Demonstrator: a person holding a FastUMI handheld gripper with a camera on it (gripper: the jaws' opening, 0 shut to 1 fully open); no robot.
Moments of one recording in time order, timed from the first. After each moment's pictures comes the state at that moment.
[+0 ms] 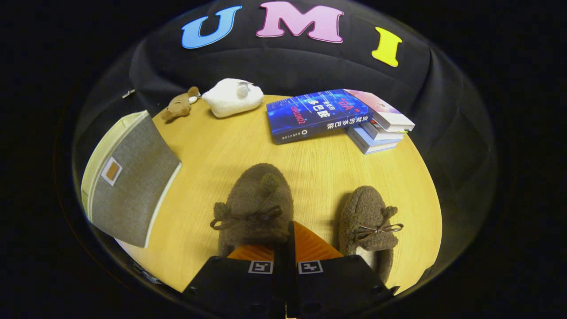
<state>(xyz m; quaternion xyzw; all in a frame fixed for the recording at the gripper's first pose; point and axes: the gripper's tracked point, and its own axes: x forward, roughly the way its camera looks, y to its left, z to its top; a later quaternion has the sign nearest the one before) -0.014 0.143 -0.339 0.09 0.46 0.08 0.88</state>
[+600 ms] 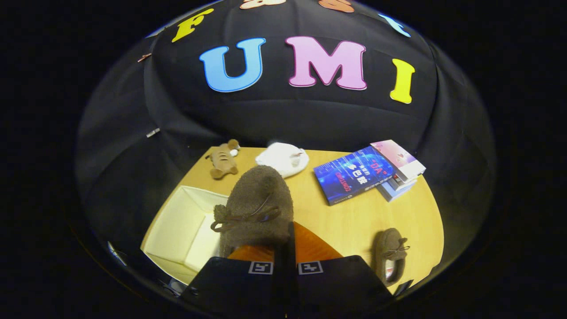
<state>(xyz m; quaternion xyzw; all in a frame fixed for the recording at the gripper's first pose) 0.047 0.263 -0.139 0.16 0.37 0.11 0.91</state>
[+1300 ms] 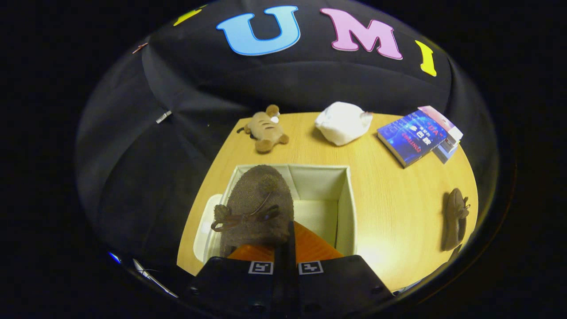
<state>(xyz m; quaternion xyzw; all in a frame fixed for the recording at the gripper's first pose) 0.030 0.463 -0.182 0.20 0.48 0.12 0.85</state>
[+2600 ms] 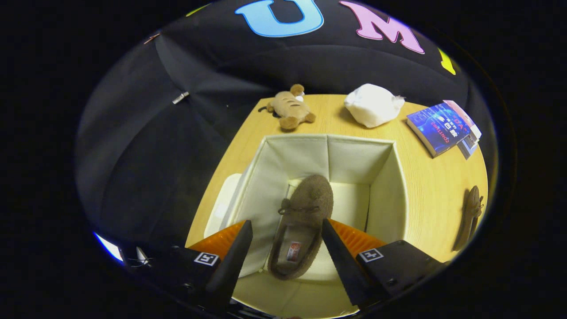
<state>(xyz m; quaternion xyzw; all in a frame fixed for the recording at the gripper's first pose) 0.009 0.499 -0.167 0.20 0.47 0.21 0.83</state>
